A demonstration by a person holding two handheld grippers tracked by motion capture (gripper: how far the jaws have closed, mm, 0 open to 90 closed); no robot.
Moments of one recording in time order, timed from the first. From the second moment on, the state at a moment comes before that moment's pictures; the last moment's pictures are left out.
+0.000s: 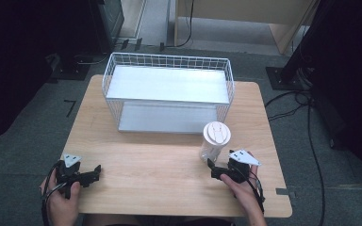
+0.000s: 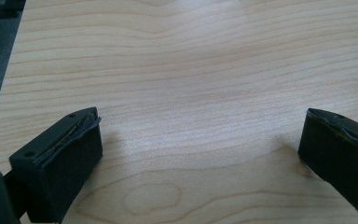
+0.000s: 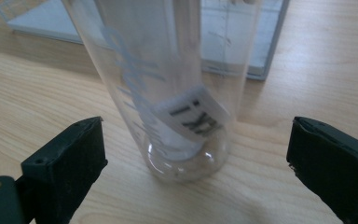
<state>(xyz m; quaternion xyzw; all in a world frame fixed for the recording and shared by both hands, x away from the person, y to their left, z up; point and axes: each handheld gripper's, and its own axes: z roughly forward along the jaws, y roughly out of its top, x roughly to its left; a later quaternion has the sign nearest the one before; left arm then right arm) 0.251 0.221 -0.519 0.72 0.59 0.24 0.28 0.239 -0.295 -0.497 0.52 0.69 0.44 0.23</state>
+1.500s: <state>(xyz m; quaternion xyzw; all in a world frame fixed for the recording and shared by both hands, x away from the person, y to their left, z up) 0.251 0.221 -0.519 0.72 0.59 0.24 0.28 0.268 -0.255 -0.465 0.52 0.63 0.50 0.30</state>
